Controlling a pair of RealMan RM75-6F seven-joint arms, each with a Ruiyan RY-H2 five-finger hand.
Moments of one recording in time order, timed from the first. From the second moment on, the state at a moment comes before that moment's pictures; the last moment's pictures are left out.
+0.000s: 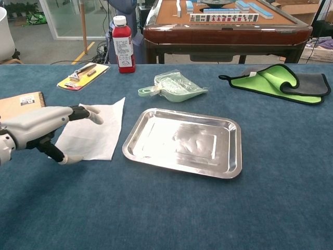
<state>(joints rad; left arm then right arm) -0.49 -1.61 -0.14 -1.45 1.32 1.03 0.29 0.14 -0.98 0.07 -1.59 -1.58 1.50 0.05</state>
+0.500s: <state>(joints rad) -0.56 -1.70 -0.16 -1.37 1.23 0.99 0.33 0.13 -0.98 0.07 -1.57 -1.58 1.51 0.07</state>
